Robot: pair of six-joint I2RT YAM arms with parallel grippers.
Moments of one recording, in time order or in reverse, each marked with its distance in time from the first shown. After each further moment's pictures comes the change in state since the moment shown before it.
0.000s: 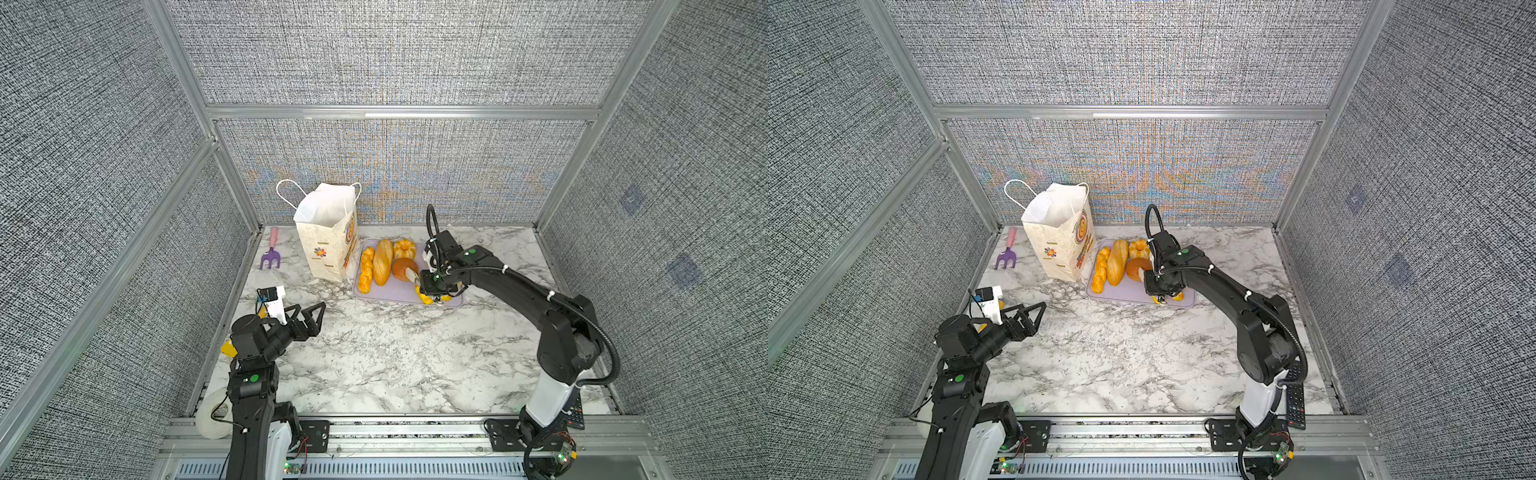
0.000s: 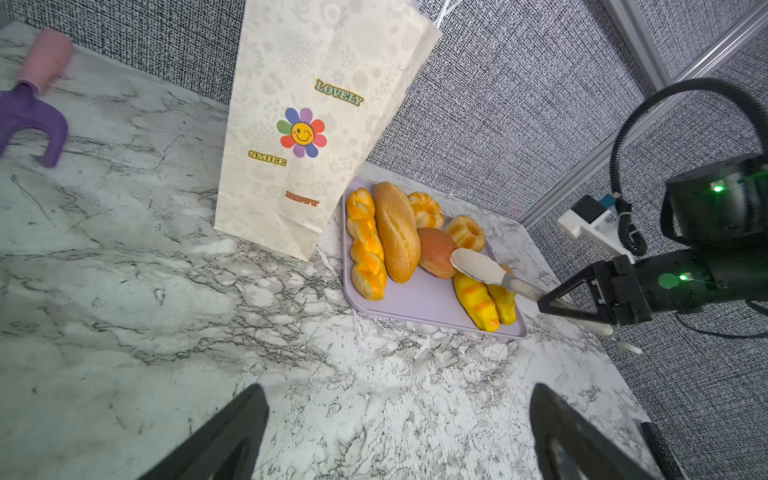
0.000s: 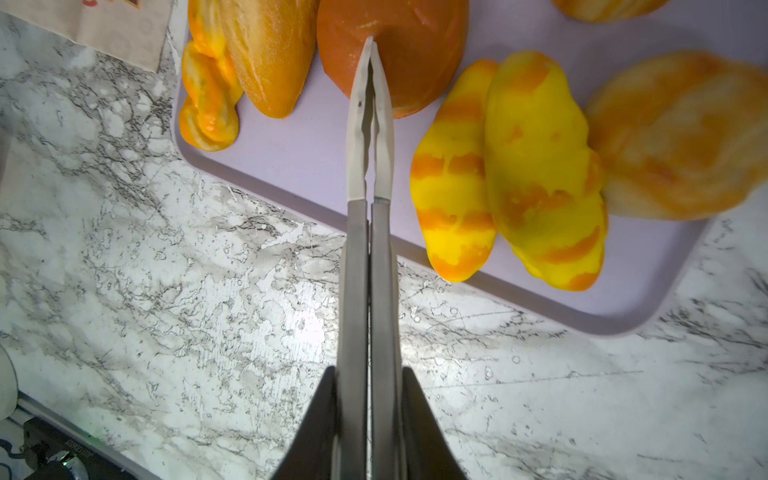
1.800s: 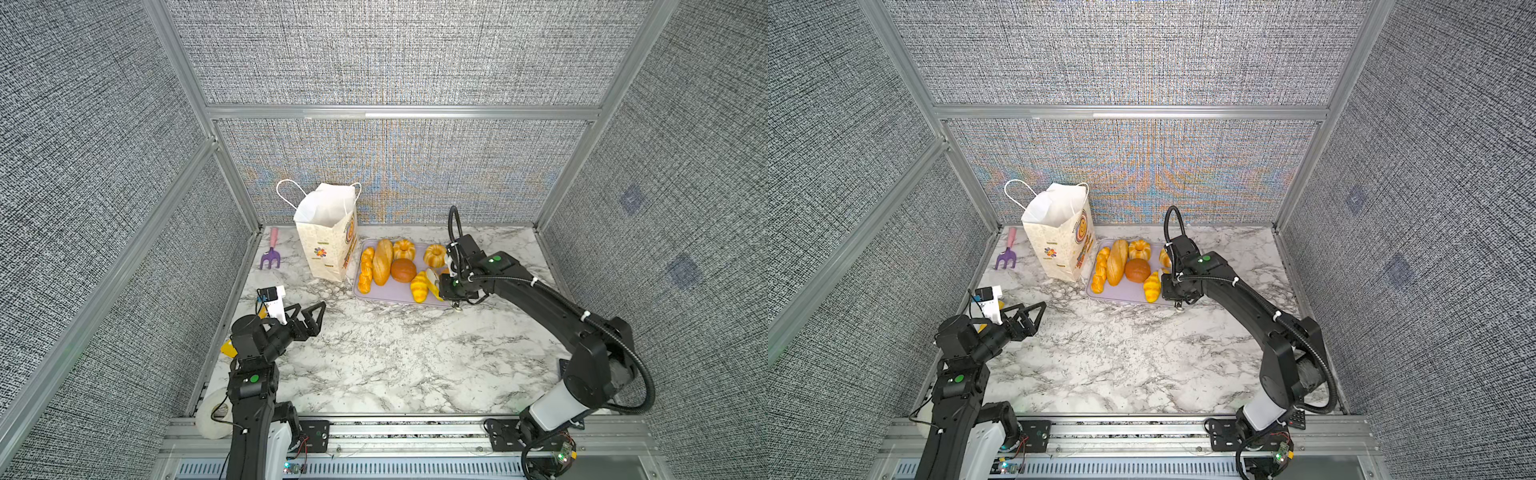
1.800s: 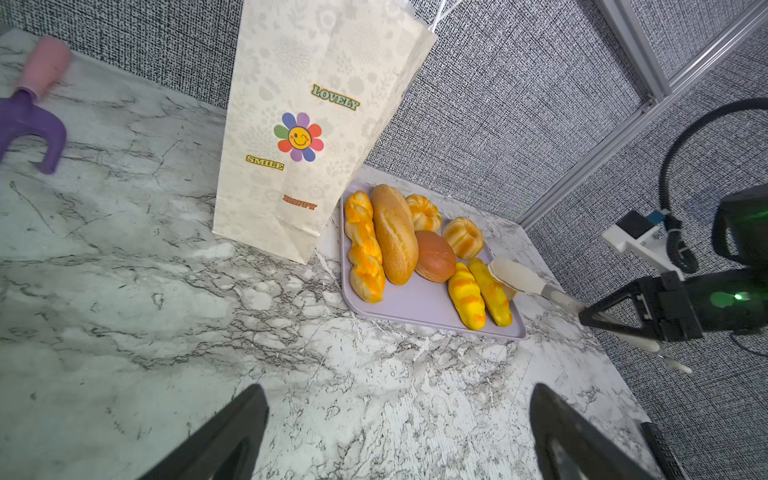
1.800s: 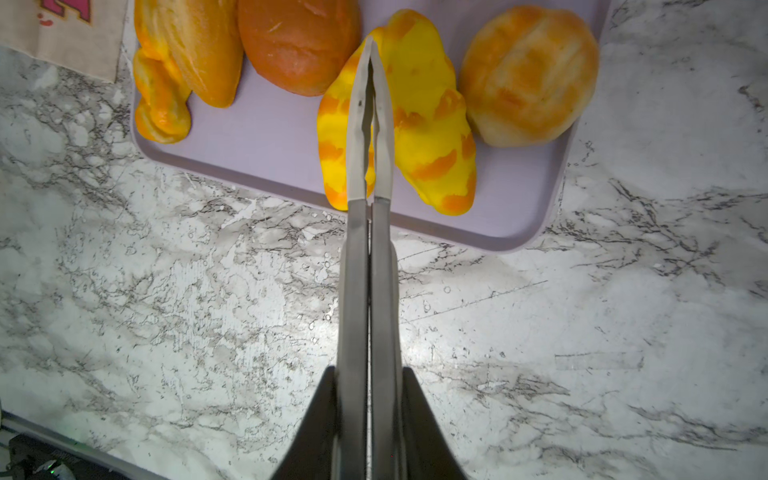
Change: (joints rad) left arm -0.005 -0.008 0.000 0.006 0.000 -0.001; right arm -0.061 -0.116 -0.102 -0.055 0.051 0.023
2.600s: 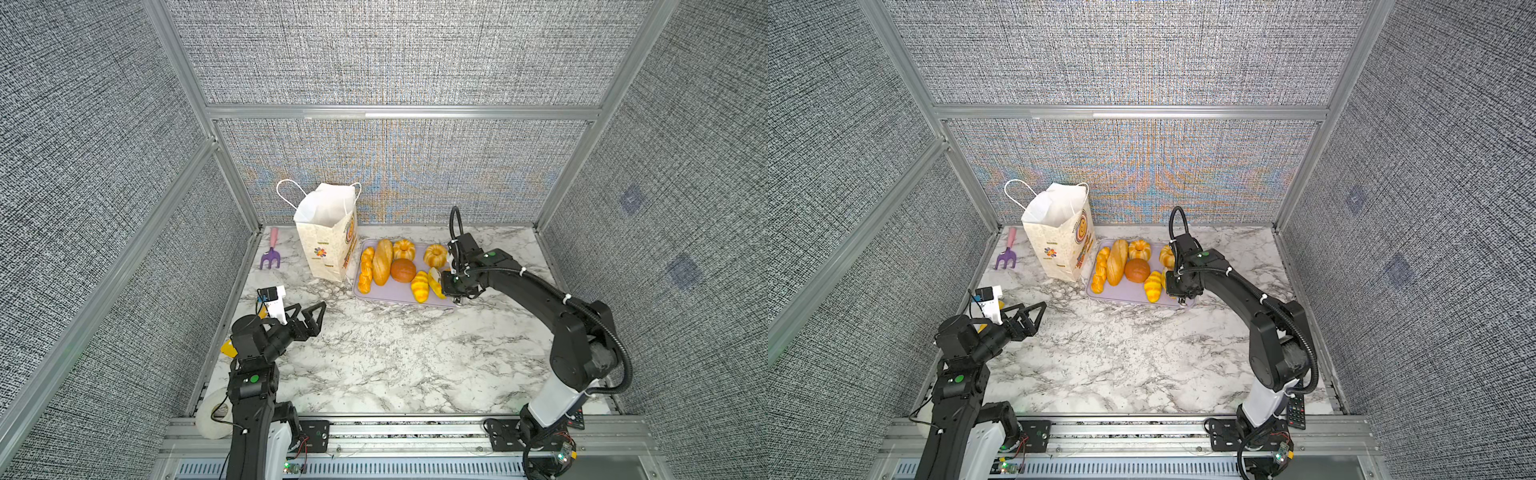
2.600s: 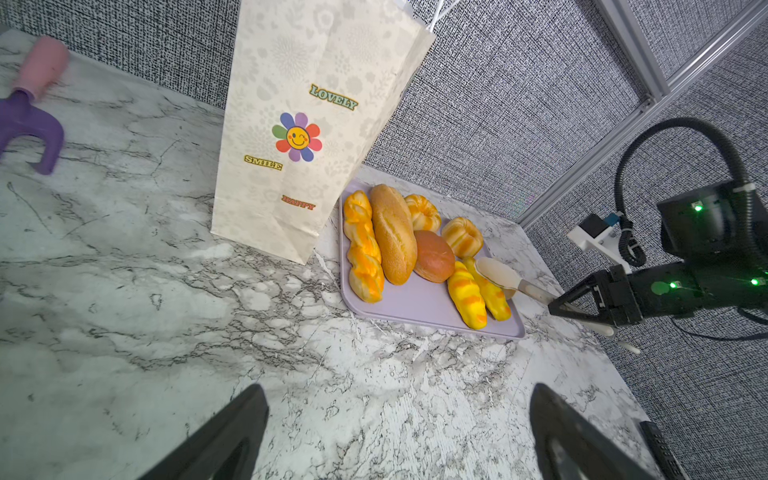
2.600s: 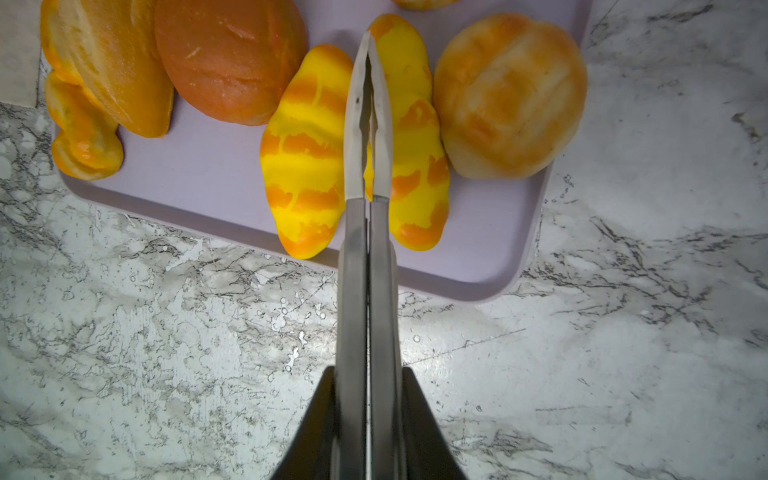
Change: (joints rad) left arm -0.001 0.002 0.000 0.000 0.000 0.000; right arm -0.062 0.059 -0.048 0.080 0.000 -0.037
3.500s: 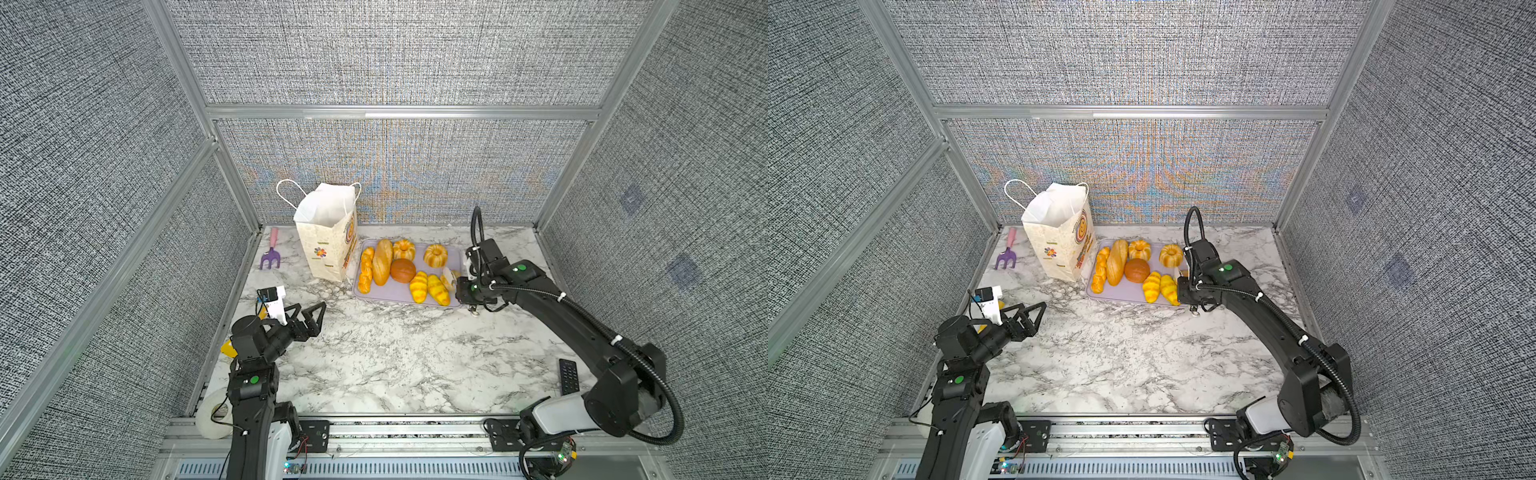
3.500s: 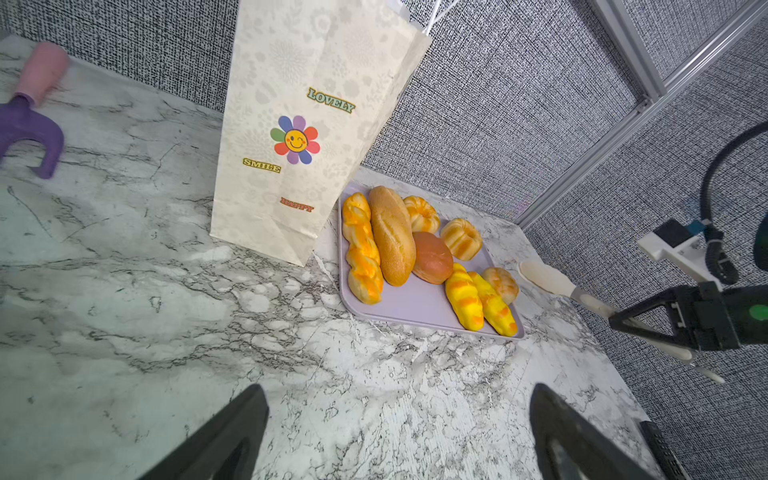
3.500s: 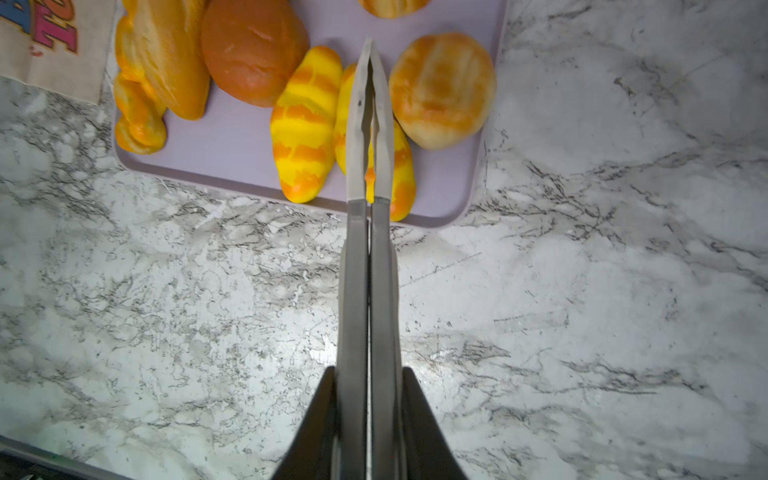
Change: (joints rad) left arm -0.001 -0.006 -0.002 0.000 0.000 0.000; right arm 0.000 -0.259 -0.100 -0.091 0.046 0.022
